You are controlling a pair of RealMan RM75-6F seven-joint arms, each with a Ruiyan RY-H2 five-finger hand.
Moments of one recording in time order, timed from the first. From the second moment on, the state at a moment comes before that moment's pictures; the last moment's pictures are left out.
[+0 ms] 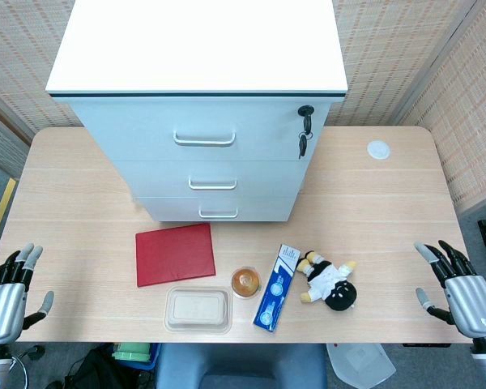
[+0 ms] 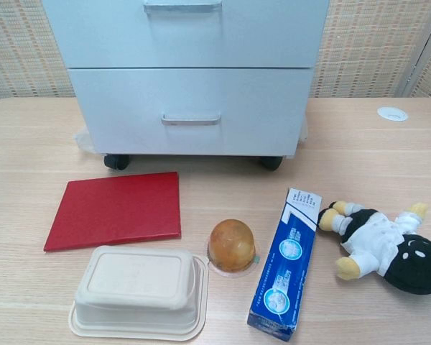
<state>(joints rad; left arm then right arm) -0.04 -1.11 -0.05 -1.85 1.45 1.53 0.32 0.04 -1.09 -0.01 -1.54 -1.65 1.53 0.14</state>
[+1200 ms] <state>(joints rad) -0.30 -1.17 -0.16 -1.83 1.55 1.32 0.19 0.06 -1.10 0.01 -1.54 -1.63 1.54 0.11</state>
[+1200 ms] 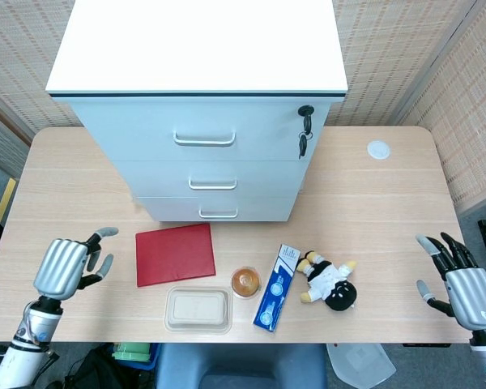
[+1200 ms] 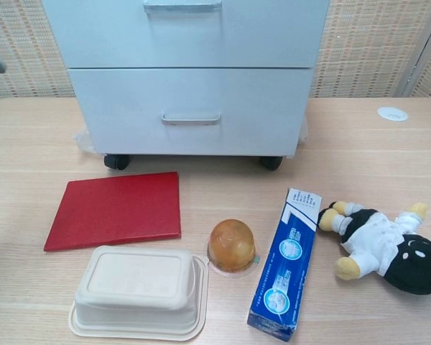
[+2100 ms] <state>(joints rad) -0.68 -1.41 -0.27 -1.76 1.19 0.98 0.41 0.06 -1.07 0.00 -1.55 -1.63 1.54 0.12</state>
